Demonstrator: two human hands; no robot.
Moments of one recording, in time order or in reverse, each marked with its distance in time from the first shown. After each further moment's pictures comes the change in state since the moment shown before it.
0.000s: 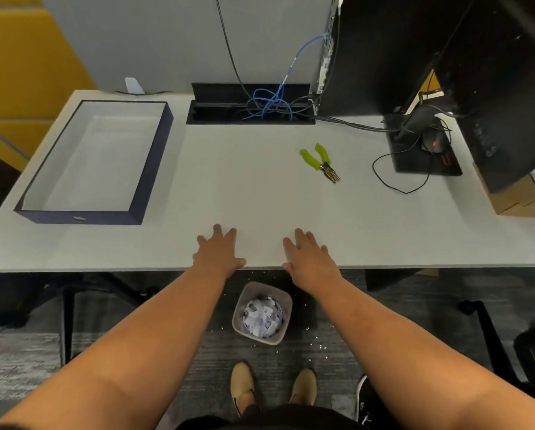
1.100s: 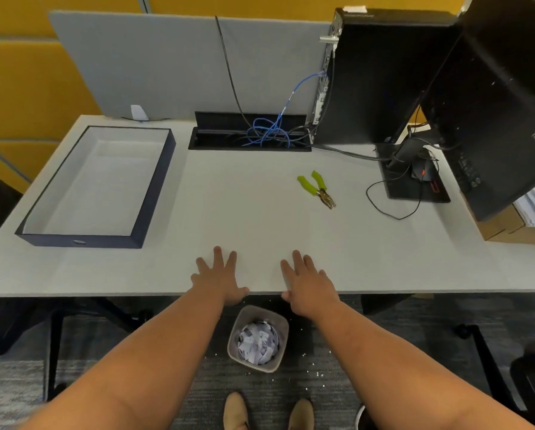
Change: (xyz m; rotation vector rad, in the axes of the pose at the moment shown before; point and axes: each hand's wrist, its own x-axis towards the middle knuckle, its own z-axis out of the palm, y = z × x) left_hand 0.001 -0.003 0.005 0.090 -0.114 -0.020; right_hand -0.005 -0.006 -0.014 -0.063 -0.103 0.013
